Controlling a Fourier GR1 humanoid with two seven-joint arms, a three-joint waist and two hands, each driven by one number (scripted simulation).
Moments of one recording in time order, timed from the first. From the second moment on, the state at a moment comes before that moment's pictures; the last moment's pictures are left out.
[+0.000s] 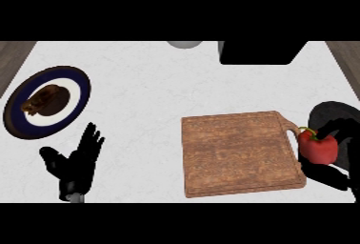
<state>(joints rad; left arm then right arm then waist) 0.07 0.12 -0.08 -1.43 0.26 0.25 0.09 0.07 -0.22 -0.02 -2.04 1.02 -0.03 0.37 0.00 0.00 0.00</state>
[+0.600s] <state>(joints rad) 0.05 0.11 -0.07 -1.43 0.26 0.24 0.12 -0.26 -0.38 -0.32 -1.30 0.86 -0.26 0.02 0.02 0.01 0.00</state>
